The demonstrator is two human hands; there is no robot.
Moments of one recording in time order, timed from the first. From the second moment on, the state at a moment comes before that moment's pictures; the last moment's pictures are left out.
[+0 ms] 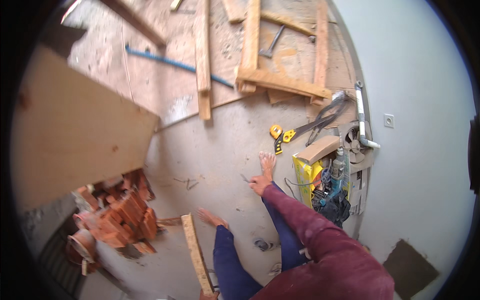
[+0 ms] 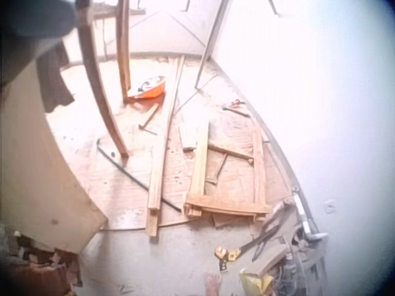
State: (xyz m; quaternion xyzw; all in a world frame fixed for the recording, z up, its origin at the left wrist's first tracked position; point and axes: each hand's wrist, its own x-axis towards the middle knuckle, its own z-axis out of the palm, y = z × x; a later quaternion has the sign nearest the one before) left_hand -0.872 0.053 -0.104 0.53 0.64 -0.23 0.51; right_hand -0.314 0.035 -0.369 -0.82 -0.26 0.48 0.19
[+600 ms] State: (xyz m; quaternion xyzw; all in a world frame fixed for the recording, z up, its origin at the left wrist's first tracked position) left_hand -0.360 0.280 0.062 0.75 0.50 -0.15 0.41; right_hand -0.140 0.007 -0.001 -0.73 -0.47 0.48 0.13
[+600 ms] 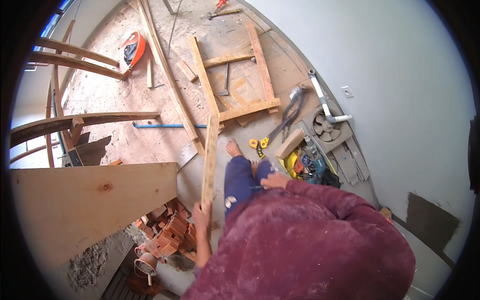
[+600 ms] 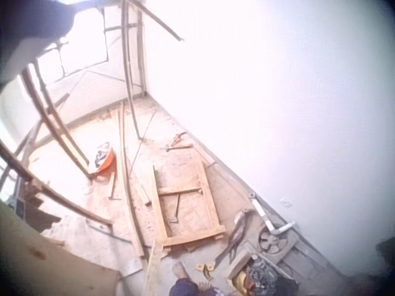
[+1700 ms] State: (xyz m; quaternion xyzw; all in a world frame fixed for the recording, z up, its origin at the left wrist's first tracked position) left_hand 0.291 0.405 0.032 0.96 0.22 -0.13 0.06; right_hand 0.352 -0.111 0.056 -0.58 -0.21 0.72 0.32
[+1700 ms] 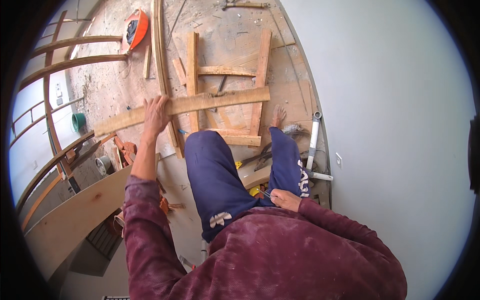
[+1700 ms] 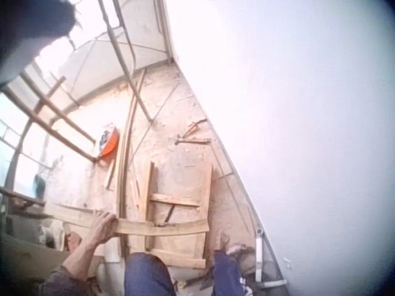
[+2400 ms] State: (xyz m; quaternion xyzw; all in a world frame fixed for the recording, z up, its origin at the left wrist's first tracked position) left_hand 0.471 0.441 -0.395 0.97 0.16 -0.11 0.15; right_hand 0.653 0.031 -0.332 -0.84 0.05 0.31 0.44
